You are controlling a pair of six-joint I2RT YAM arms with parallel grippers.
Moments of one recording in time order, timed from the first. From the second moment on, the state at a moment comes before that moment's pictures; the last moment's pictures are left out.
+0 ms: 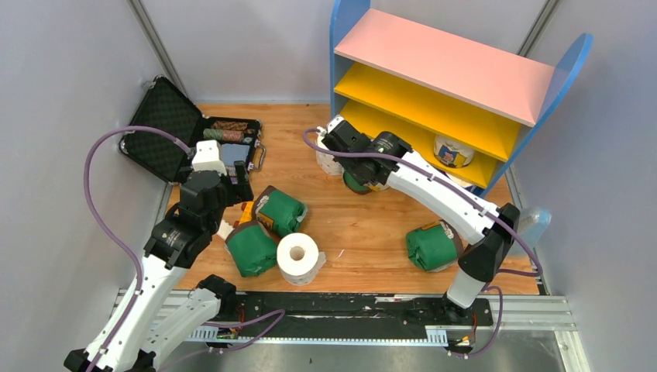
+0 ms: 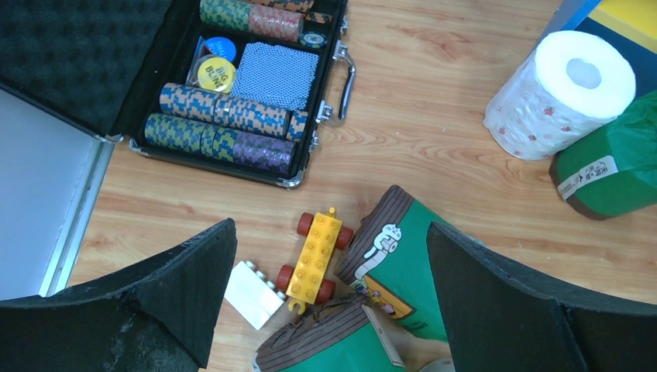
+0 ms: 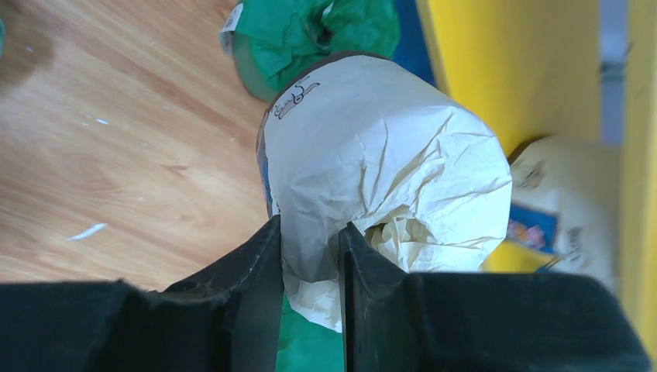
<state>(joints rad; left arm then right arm) -0.45 0.70 0.93 -0.65 -0.49 -0.27 0.90 1.72 1.84 -1.21 0.54 0.10</state>
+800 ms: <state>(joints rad) -0.45 0.69 0.93 -0.63 -0.46 -0.27 0.62 1.60 1.63 -0.84 0.27 -0.59</state>
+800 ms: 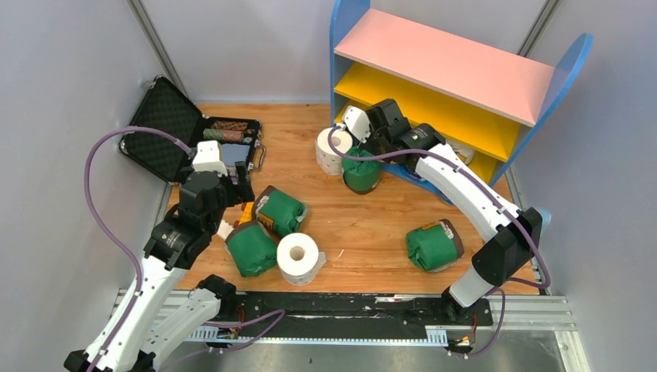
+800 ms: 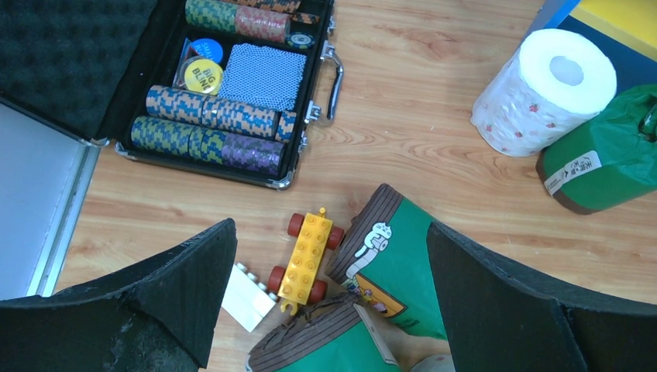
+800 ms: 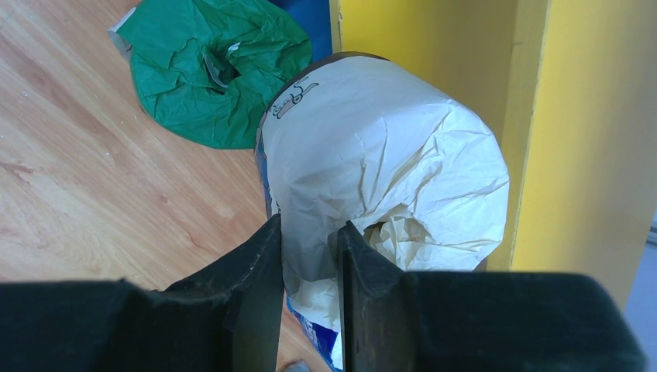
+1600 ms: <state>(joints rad) -0.45 0.70 0.93 -0.63 -0.45 -0.27 0.55 1.62 1.65 -0.84 0.16 -0.67</state>
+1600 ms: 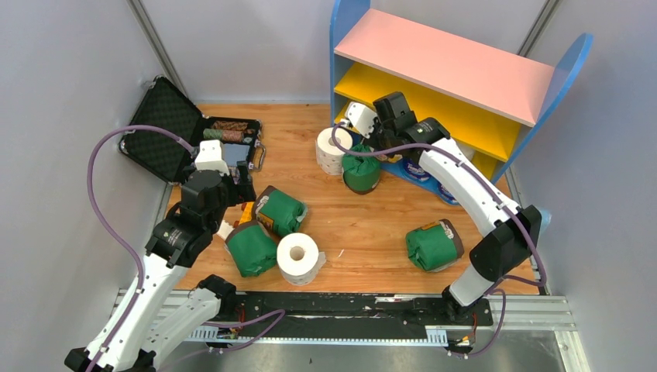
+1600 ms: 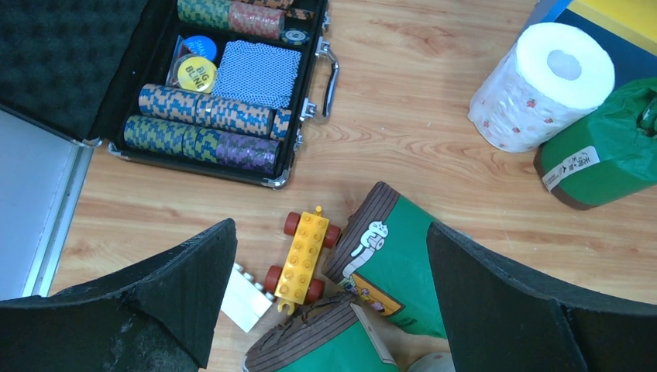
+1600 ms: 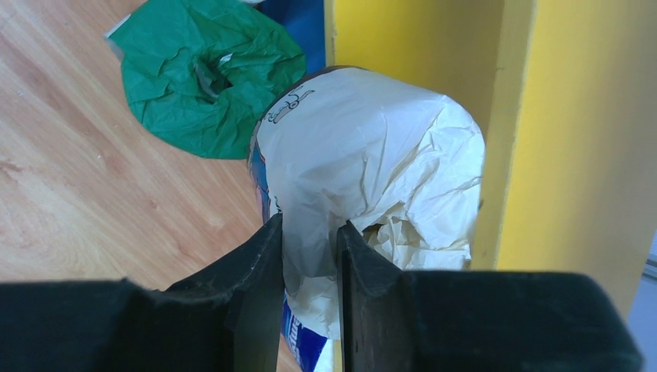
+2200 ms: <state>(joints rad) -0.45 0.70 0.93 -0.63 -0.45 -0.27 0.52 1.66 1.69 -0.74 0.32 -0.74</state>
